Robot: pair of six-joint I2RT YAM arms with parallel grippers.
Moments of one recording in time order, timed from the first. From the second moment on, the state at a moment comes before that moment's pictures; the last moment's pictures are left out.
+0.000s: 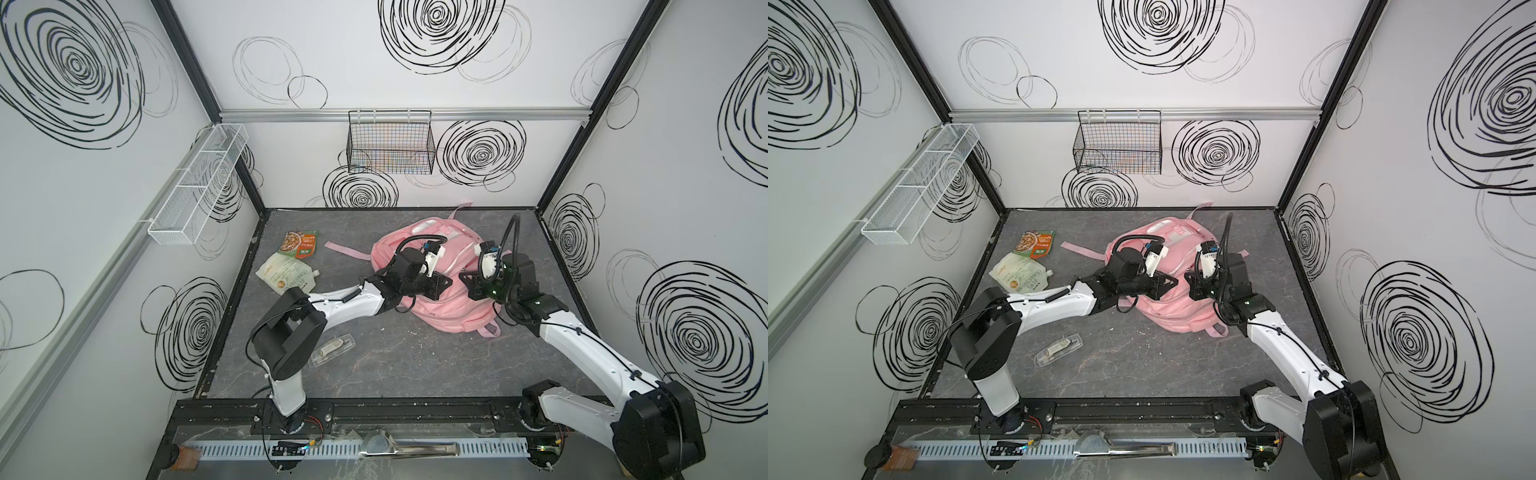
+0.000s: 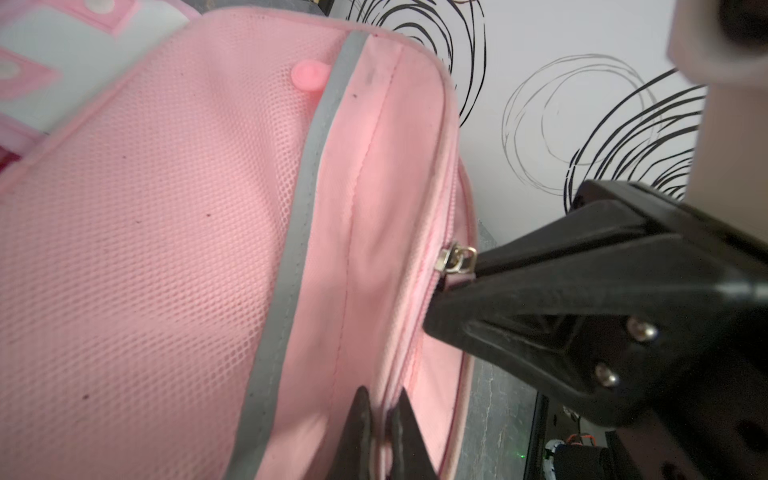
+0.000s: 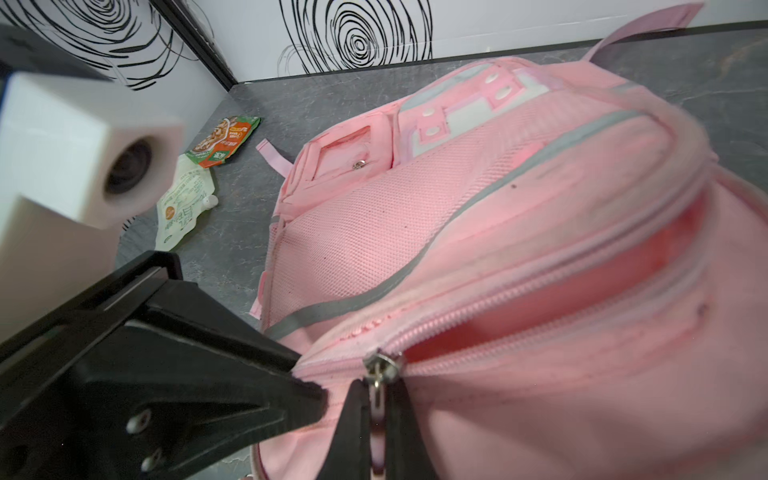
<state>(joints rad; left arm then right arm) -0.77 1.82 1.15 0.20 0.39 -0.52 0.31 1.10 0.67 -0.12 -0.30 0.24</state>
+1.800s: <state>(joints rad) -0.50 2.25 1.73 -0.19 0.66 -0.40 0.29 1.13 0.60 -0.03 -0.30 0.16</state>
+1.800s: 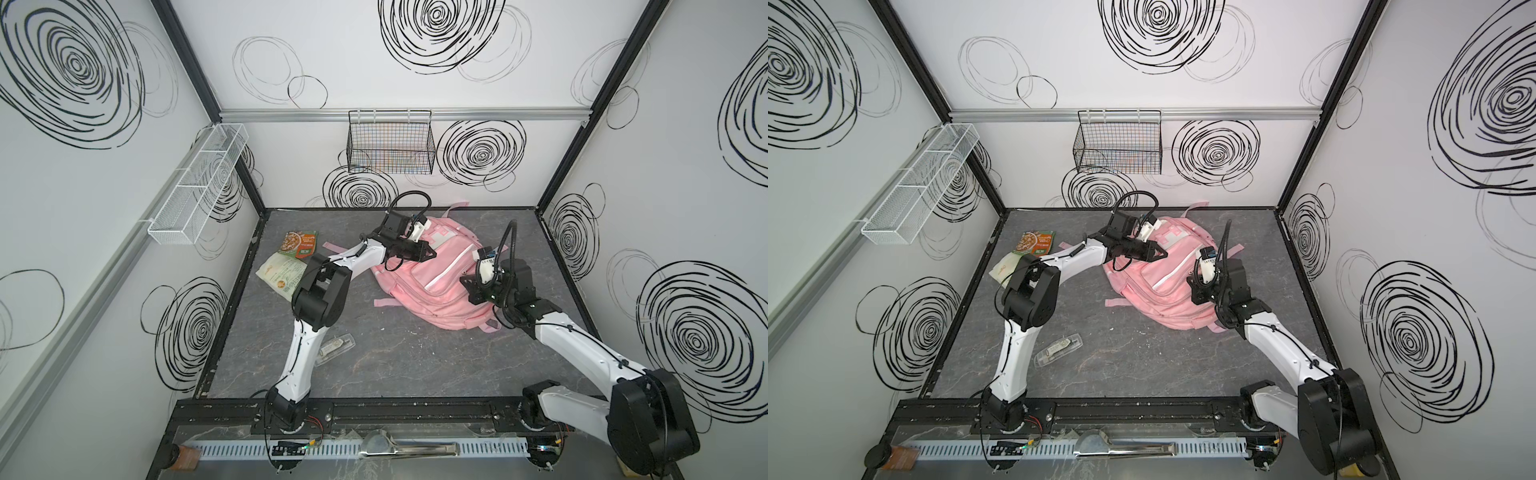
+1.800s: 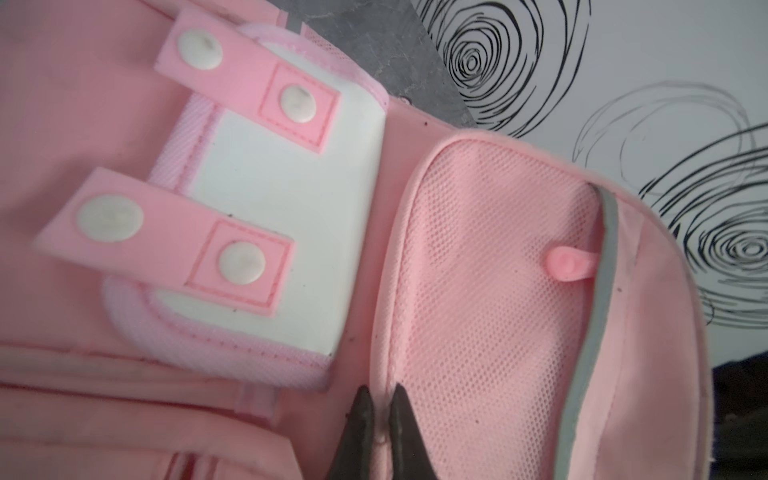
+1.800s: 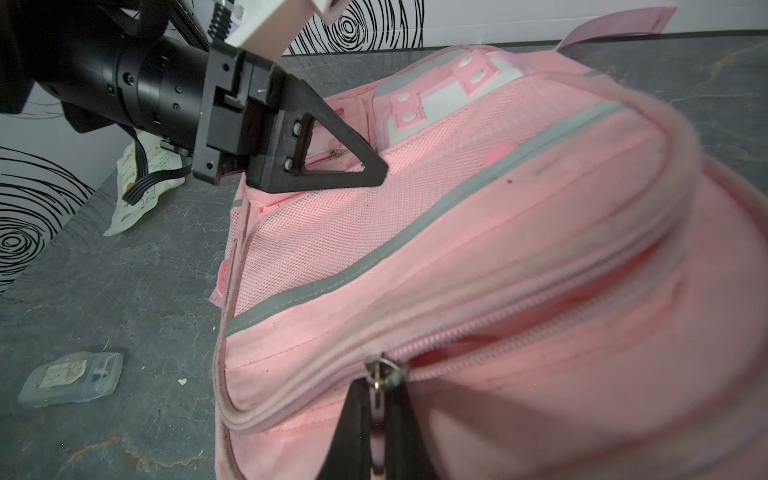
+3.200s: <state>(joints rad) -0.52 1.74 1.43 0.17 0.43 -0.65 0.64 1.05 0.69 -0.03 -0.26 0.28</state>
